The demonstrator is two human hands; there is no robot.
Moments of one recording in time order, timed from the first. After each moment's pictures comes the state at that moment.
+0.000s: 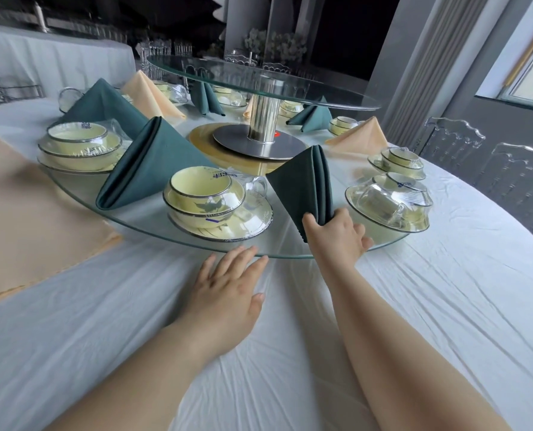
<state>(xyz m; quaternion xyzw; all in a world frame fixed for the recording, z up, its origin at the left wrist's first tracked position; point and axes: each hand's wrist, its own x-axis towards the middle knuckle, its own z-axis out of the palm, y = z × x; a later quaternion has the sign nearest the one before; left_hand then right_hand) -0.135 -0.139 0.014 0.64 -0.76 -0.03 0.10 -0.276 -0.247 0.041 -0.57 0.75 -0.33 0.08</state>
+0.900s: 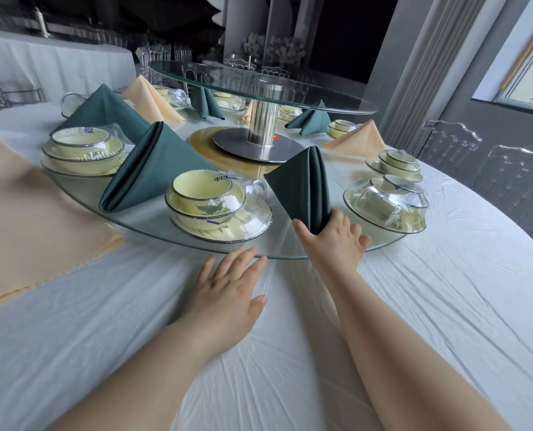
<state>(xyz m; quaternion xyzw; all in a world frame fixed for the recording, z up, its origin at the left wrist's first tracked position) -0.135 -0.137 0.018 0.64 -0.76 -0.06 0.09 -0.280 -0.241 0.036 -0.62 0.73 -0.27 0.01</state>
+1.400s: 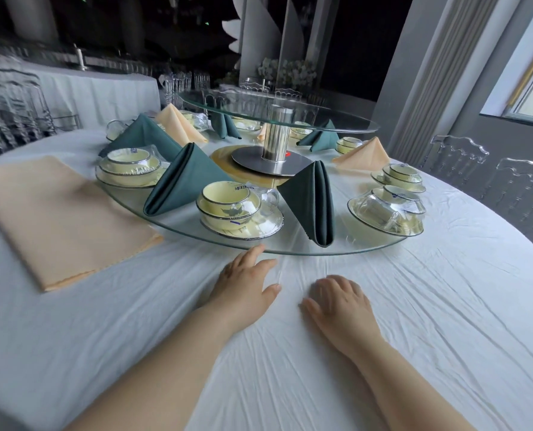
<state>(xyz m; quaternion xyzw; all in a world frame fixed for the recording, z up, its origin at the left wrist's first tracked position) -0.139 -0.115 0.031 0.64 -0.73 -0.11 0.21 -0.306 -0.124 0.018 -0.77 0.62 -0.16 0.06</state>
